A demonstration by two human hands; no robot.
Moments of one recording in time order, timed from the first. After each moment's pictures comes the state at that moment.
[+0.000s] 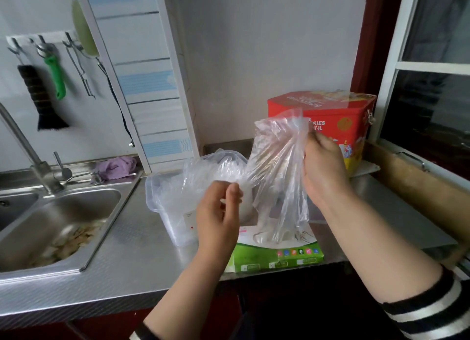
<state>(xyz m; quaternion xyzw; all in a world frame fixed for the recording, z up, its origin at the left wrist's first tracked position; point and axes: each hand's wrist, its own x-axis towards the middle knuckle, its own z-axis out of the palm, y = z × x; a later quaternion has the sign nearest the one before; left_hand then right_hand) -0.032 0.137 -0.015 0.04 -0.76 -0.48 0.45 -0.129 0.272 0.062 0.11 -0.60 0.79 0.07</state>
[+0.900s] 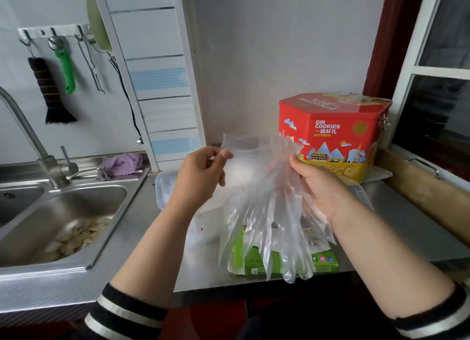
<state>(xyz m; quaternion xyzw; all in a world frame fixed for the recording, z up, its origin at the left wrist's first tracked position) -0.049 0.066 0.056 0.08 -0.82 -0.48 0.30 -0.121 0.263 0.048 0.14 -0.58 0.78 -0.18</state>
